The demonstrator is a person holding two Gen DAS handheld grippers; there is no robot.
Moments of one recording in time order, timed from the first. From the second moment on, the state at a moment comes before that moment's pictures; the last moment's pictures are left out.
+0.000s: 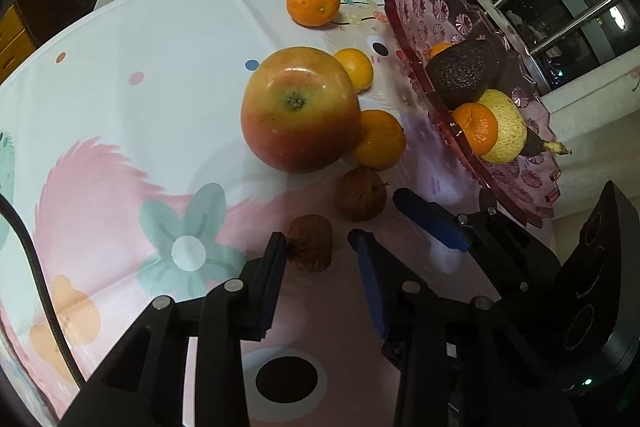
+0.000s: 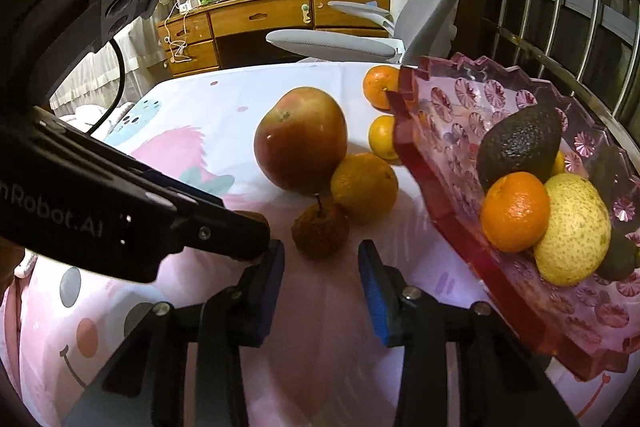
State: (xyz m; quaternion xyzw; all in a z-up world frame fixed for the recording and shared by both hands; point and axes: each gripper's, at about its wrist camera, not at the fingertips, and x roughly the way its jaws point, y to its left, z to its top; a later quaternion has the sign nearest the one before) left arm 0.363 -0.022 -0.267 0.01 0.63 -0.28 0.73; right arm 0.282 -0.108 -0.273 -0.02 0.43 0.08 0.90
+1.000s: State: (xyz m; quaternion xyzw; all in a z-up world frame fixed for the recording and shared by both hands) left arm 0.372 -0.003 -0.248 -0.02 0.61 -0.26 0.74; right arm 0.285 -0.106 -0.264 -0.01 0.43 0.13 0.89
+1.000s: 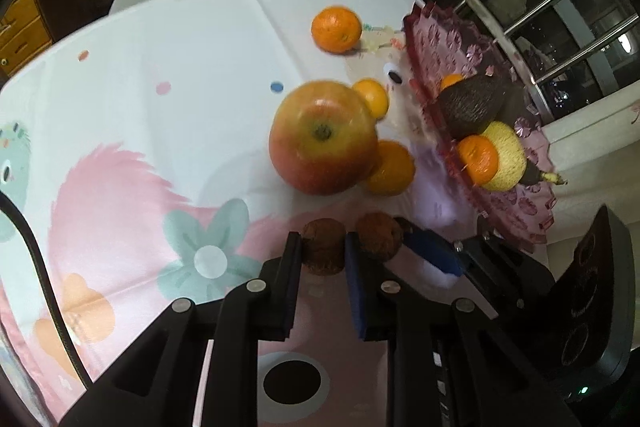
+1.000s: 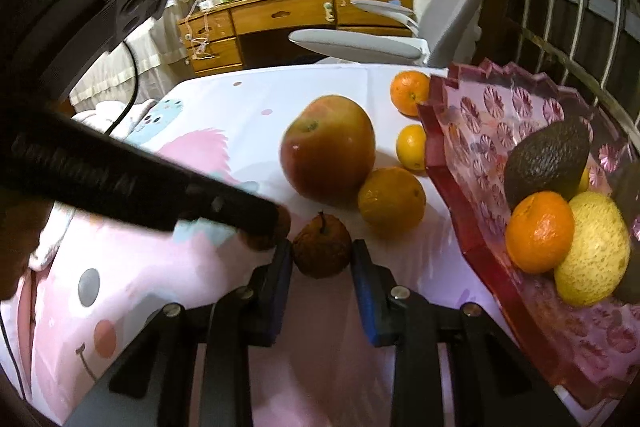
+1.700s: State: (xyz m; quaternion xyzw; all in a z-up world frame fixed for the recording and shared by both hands) left arm 0.368 -0.063 -0.131 -0.01 0.50 -0.33 0.80; right arm 0.228 -0.167 -0.155 0.04 0.35 0.12 0.93
